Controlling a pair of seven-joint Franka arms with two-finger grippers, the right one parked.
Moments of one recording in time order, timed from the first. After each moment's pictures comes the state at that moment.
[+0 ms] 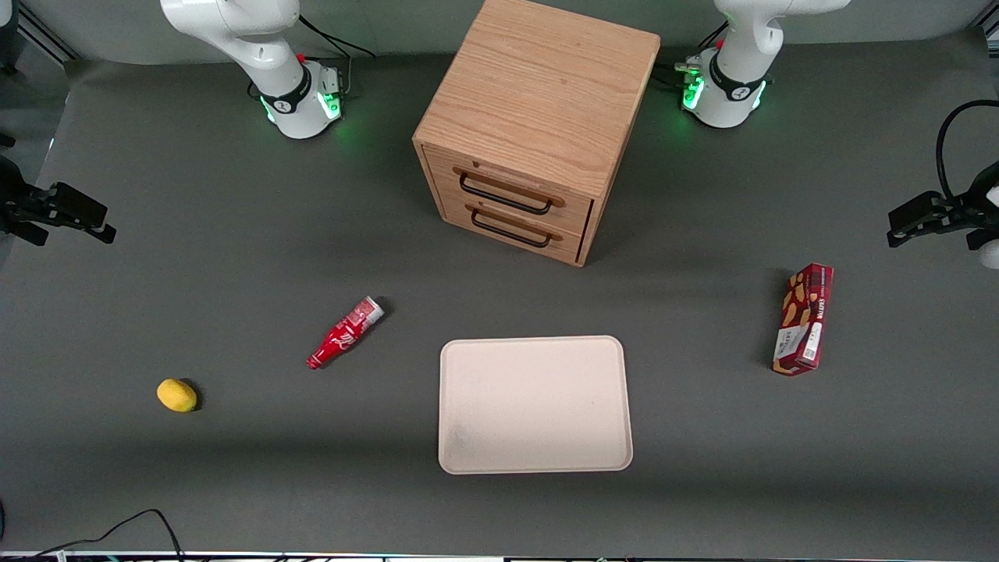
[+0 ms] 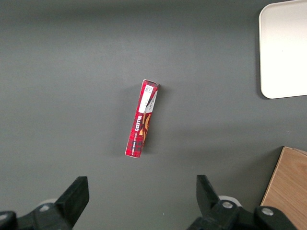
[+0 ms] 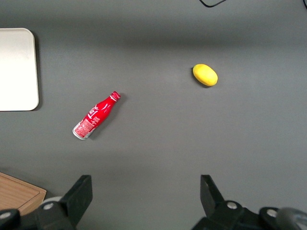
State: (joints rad) arm -0.01 0.07 0.03 -1.52 0.04 1.58 0.09
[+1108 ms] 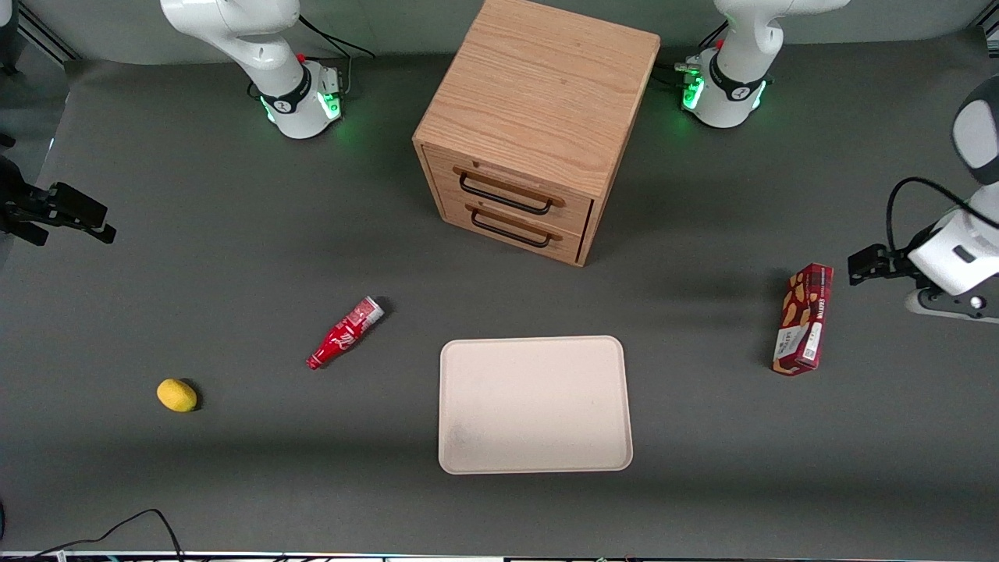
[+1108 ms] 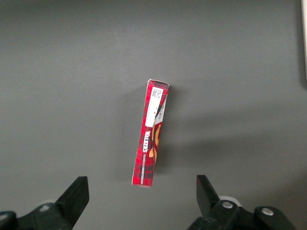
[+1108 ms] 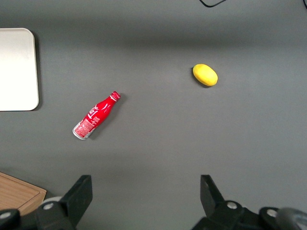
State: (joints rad) arm 0.02 0.09 0.05 -1.88 0.06 1.98 0.21
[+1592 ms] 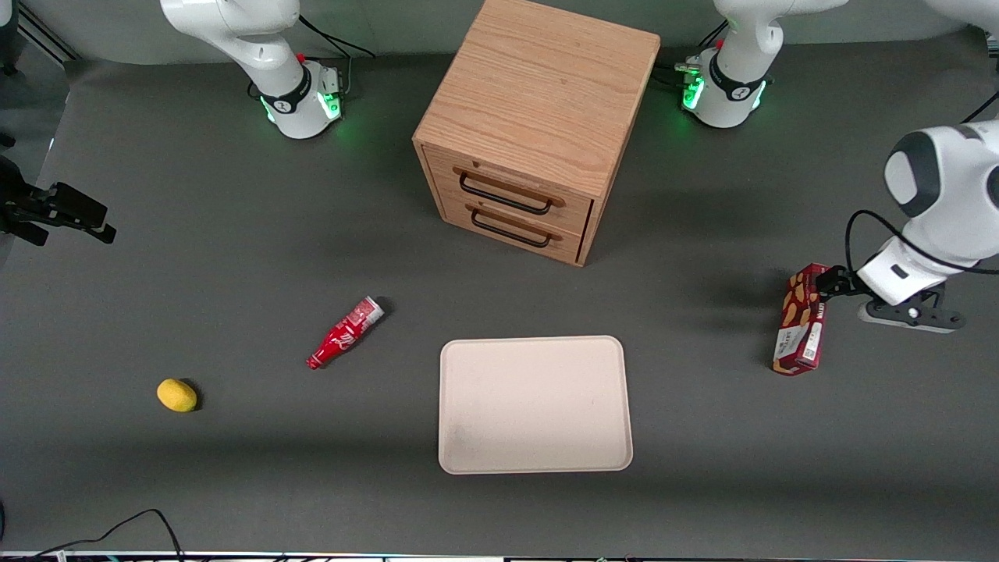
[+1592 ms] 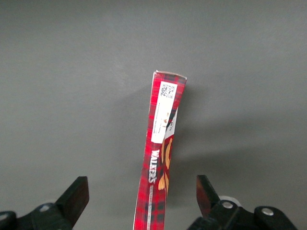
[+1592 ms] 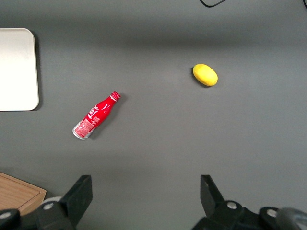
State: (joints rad) arm 0.06 0.16 0.05 -2.14 0.06 2.37 0.27
